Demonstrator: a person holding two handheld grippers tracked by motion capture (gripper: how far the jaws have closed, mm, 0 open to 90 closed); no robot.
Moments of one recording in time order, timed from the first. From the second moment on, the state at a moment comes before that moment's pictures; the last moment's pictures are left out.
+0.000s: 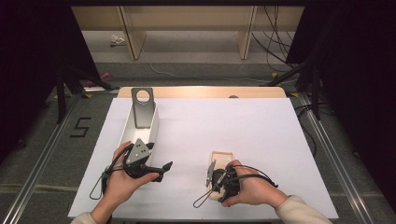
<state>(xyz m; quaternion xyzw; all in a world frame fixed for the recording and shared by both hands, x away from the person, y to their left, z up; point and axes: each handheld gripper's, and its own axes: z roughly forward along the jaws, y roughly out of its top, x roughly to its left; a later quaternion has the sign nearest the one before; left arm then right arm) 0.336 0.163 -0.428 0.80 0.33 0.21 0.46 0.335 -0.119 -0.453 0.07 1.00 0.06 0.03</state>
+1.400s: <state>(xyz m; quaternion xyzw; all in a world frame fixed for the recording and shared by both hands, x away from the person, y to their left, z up) 0.336 0.159 -0.430 0.80 0.33 0.21 0.46 0.319 -0.110 -0.452 0.01 1.00 0.04 0.01</state>
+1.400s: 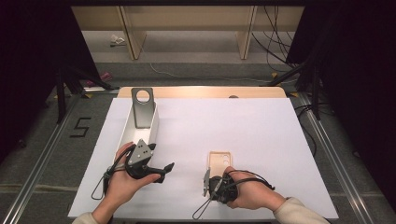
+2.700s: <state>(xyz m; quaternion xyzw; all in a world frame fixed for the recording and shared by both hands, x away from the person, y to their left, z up) 0.337 0.161 -0.431 0.80 0.33 0.21 0.46 0.340 -0.146 -0.420 0.10 0.96 0.26 0.01</state>
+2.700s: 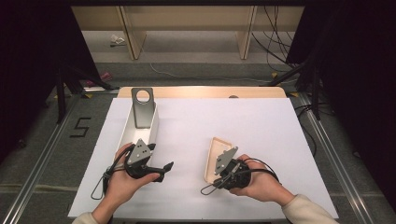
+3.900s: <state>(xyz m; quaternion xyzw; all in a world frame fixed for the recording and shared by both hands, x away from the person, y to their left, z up) 0.369 0.127 -0.386 0.78 0.35 0.18 0.48 0.344 -0.138 -0.409 0.09 0.93 0.35 0.05</state>
